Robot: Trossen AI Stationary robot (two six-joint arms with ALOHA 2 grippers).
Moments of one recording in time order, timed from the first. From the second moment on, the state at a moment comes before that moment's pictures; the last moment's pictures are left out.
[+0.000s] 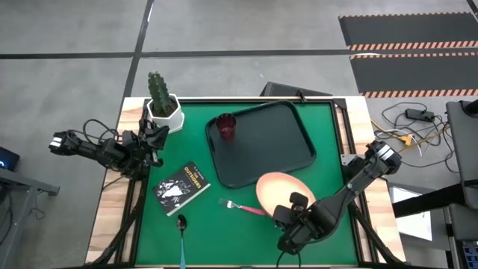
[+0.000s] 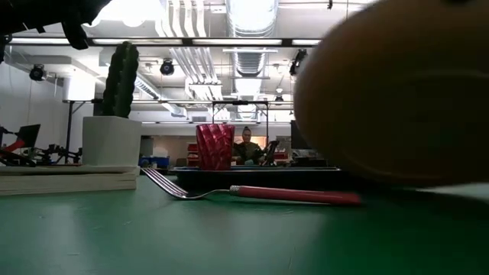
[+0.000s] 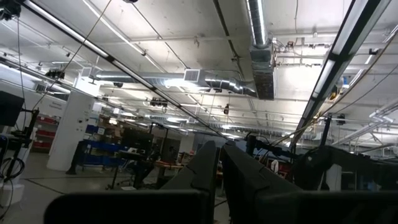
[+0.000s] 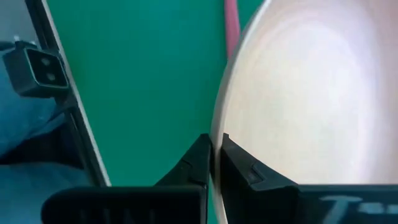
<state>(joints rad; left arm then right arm) -0.25 0.39 0.09 0.99 -0.61 0.22 0.68 1.81 1.57 -1.05 0.24 1.00</state>
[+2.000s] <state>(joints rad) -0.25 0.39 0.09 0.99 -0.61 0.22 -0.03 1.76 1.17 -0.74 0.20 0.02</state>
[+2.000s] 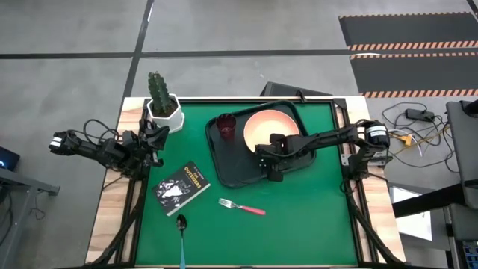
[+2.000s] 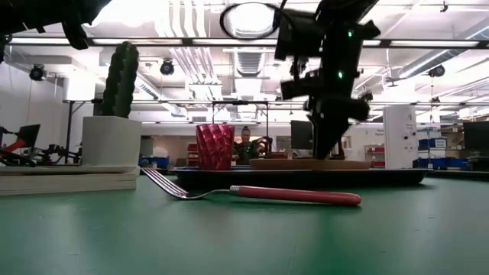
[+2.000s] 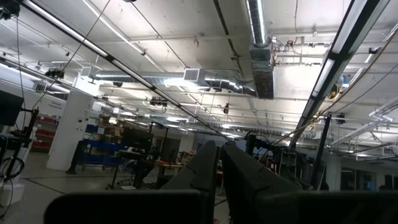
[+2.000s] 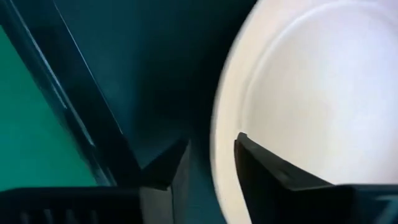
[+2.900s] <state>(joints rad) -0.25 0.39 0.09 1.01 -0.61 0.22 0.42 1.75 0.96 0.34 0.47 0.05</state>
